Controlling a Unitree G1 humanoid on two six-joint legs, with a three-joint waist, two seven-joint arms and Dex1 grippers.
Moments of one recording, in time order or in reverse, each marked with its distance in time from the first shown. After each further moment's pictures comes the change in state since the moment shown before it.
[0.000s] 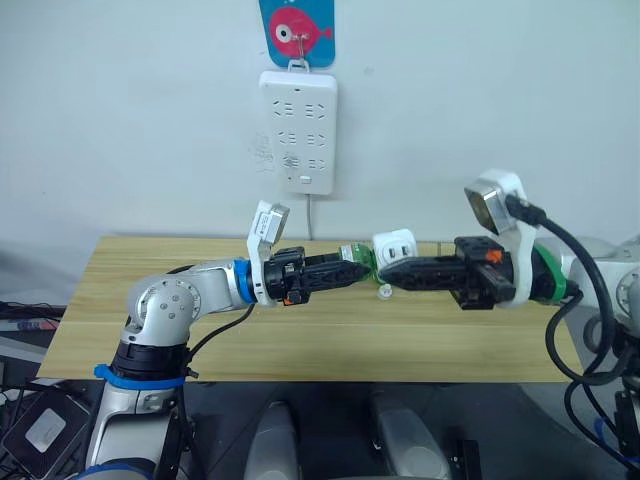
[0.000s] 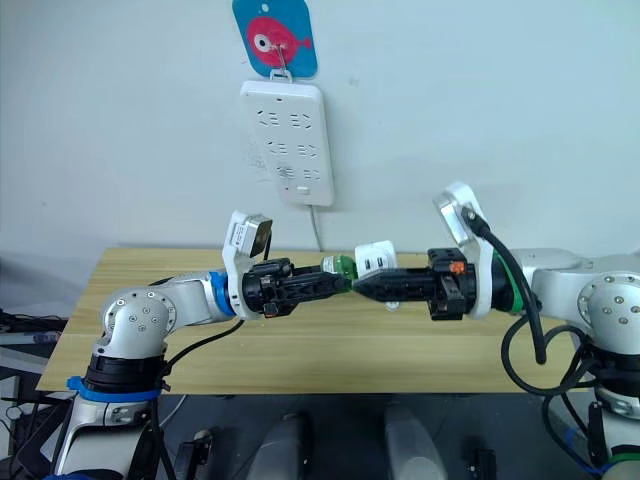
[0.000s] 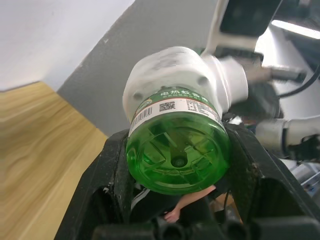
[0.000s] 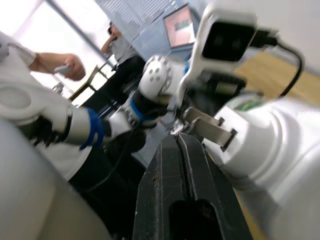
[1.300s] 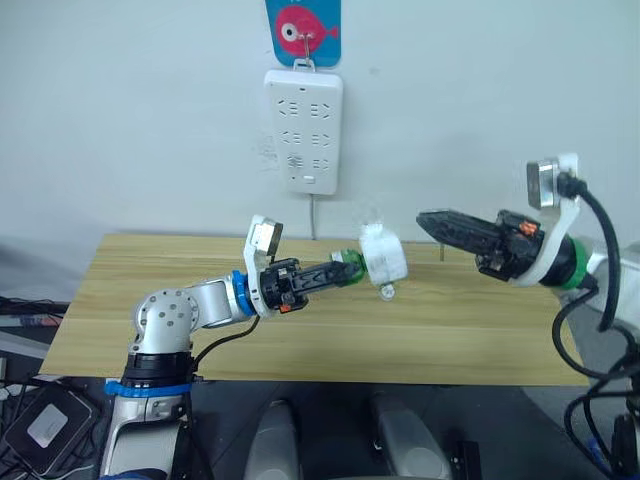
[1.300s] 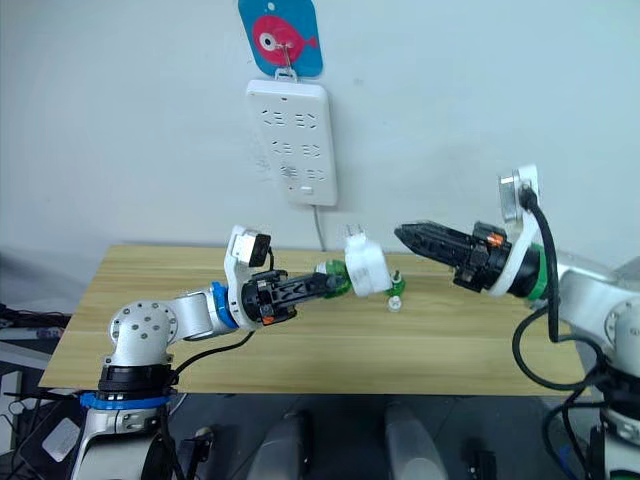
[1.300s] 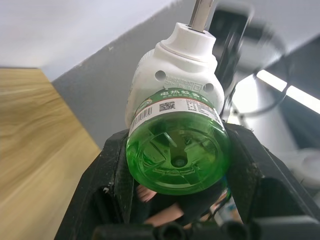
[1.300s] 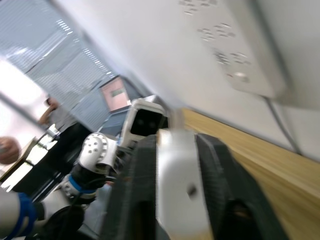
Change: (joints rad) left arm 0.053 -0.105 0.150 0.133 -0.200 0.176 0.163; right arm 0.244 0.053 -0.213 -0.050 0.020 -0.153 -0.248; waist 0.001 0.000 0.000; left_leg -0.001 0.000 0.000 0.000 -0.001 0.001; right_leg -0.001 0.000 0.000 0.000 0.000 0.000
